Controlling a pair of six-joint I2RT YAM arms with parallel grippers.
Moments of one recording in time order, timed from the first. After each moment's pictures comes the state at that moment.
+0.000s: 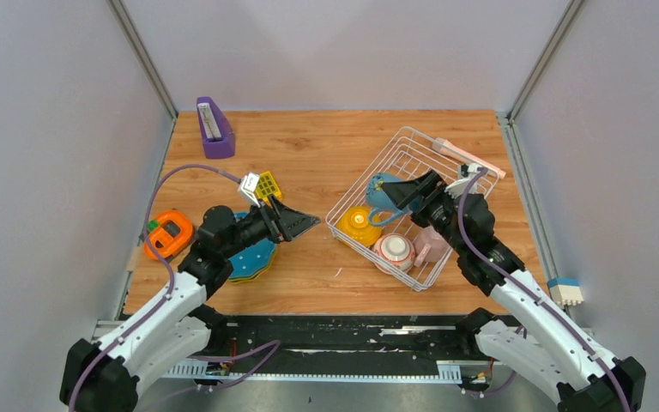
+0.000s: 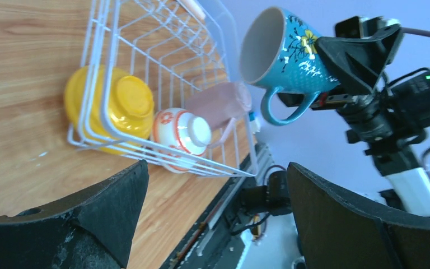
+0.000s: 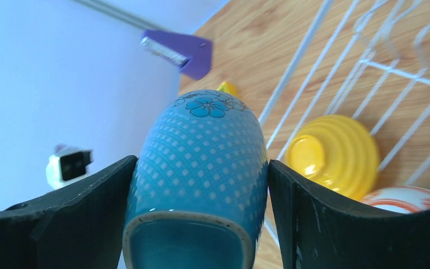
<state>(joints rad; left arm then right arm) -0.48 0.75 0.45 0.21 0.42 -0.90 0.53 0.80 0.69 -0.09 0.07 0.98</state>
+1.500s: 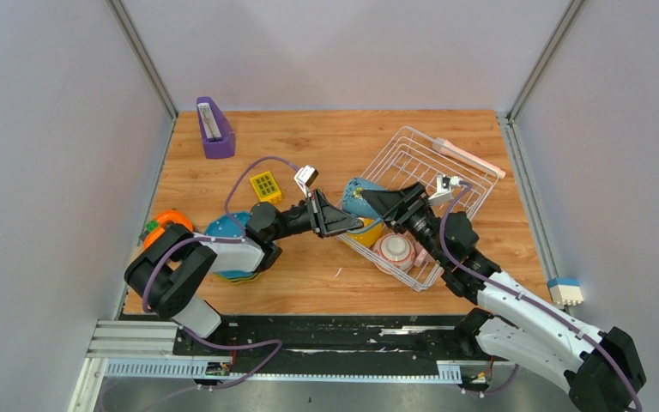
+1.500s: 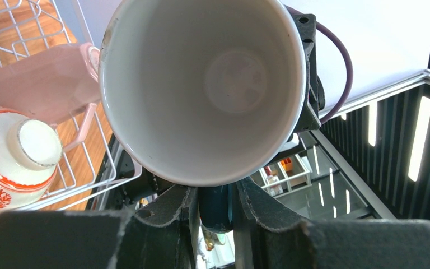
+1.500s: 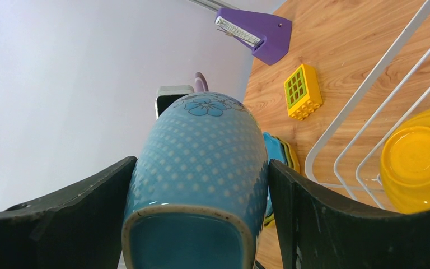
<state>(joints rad) -0.69 1.55 0.53 1.35 0.68 -1.45 0.71 0.85 0.49 0.41 0.07 1.17</state>
